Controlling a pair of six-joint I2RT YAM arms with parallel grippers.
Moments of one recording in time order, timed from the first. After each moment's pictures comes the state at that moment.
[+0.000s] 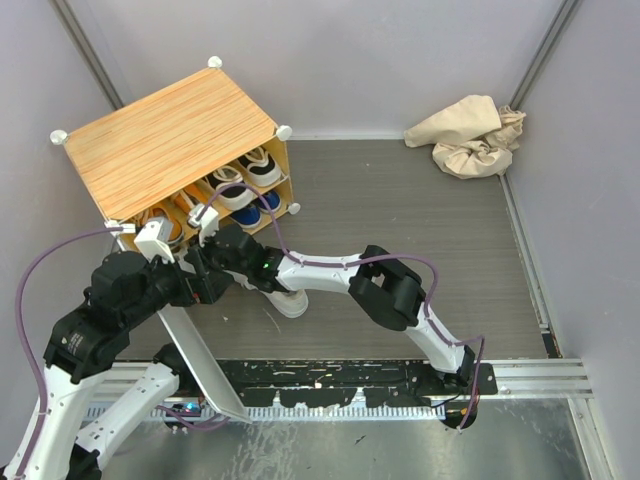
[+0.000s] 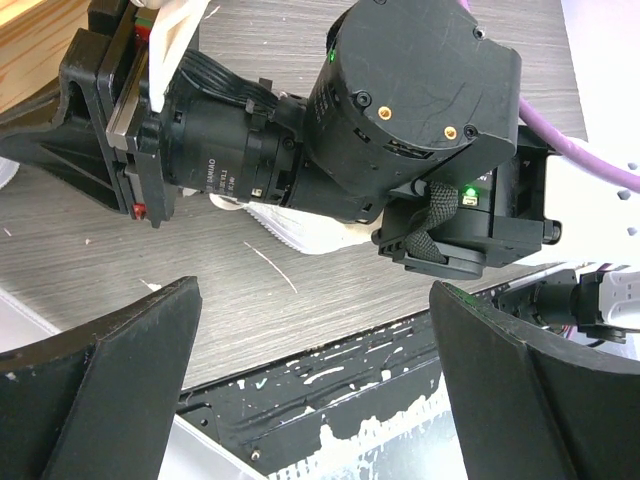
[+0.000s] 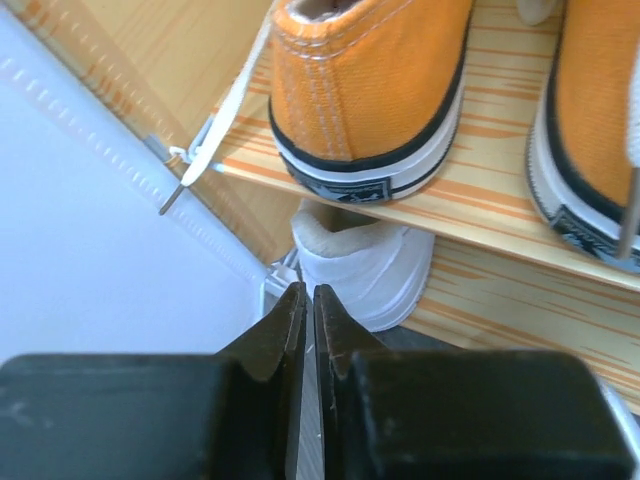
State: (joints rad) left arm -0.46 0.54 1.06 -1.01 0.05 -0.54; right arm 1.16 2.23 1.68 0.37 0.00 0.25
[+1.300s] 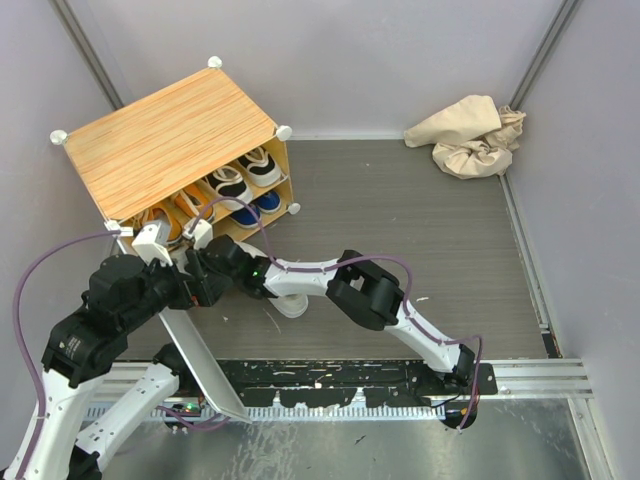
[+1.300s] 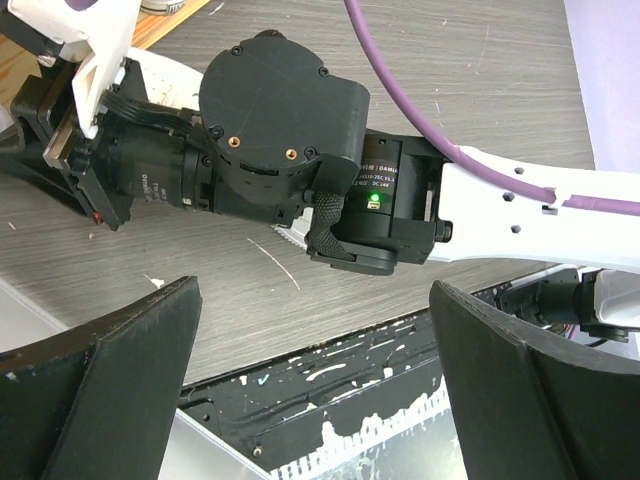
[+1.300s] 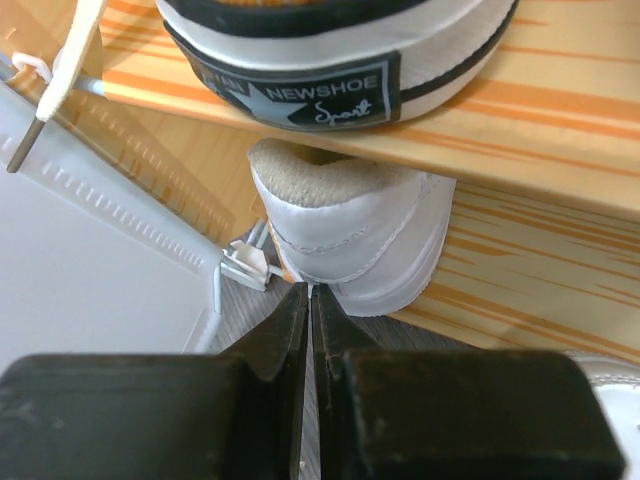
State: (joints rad) left arm -0.46 0.52 1.06 -1.03 0.05 -0.54; right arm 1.16 2.40 1.81 0.34 0.02 0.26
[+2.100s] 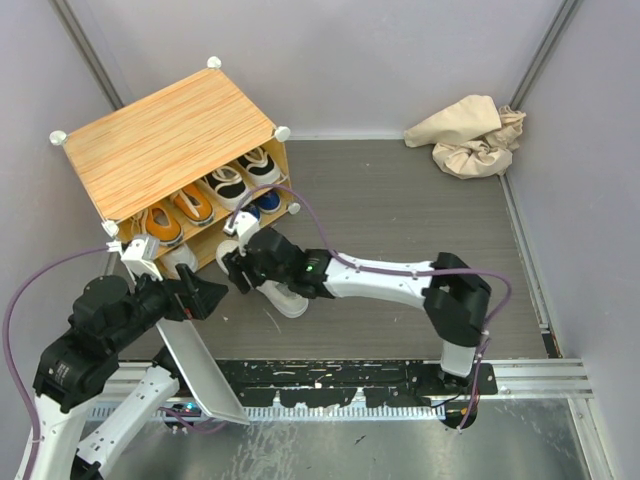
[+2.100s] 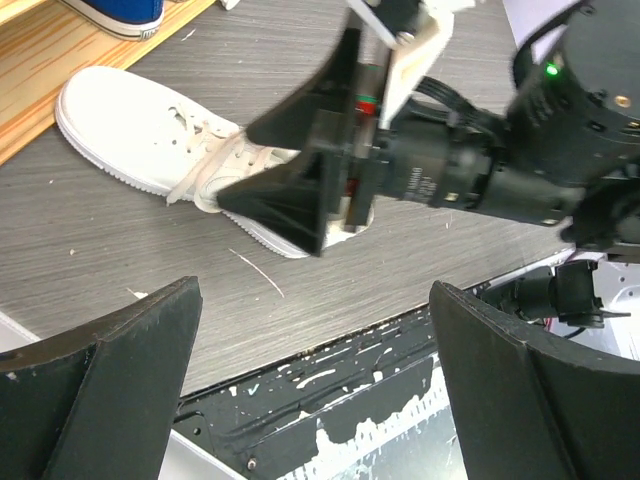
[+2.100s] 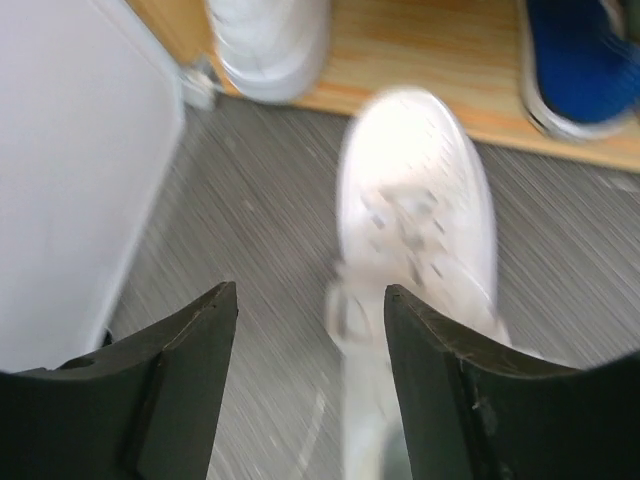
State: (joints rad) left arm -0.46 0.39 1.01 -1.00 0.07 -0.54; right arm 1.16 1.85 1.38 0.02 0.09 0.24
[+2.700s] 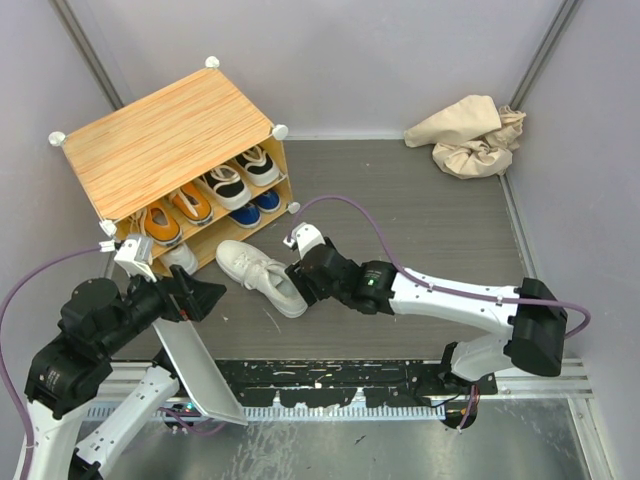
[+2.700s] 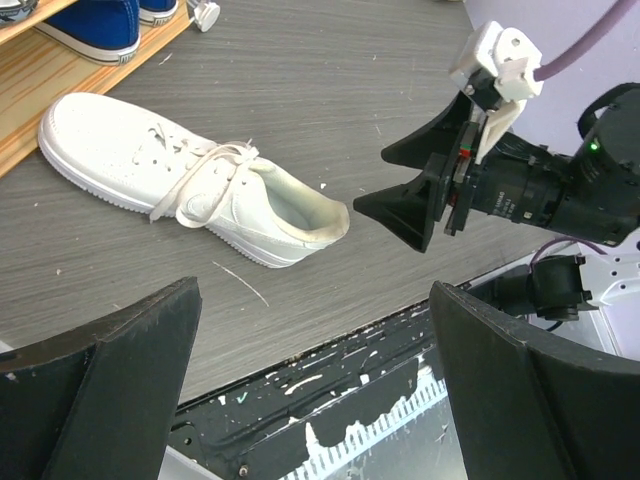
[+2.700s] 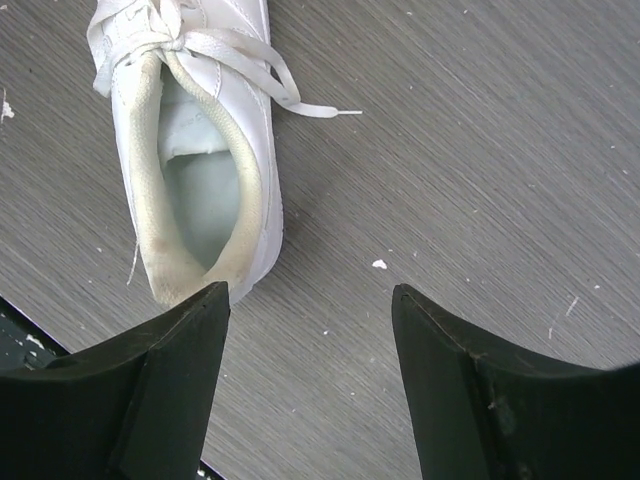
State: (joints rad) left arm -0.46 0.39 1.06 -1.00 0.10 -0.53; right arm 1.15 1.37 1.03 -0.39 0.40 0.24
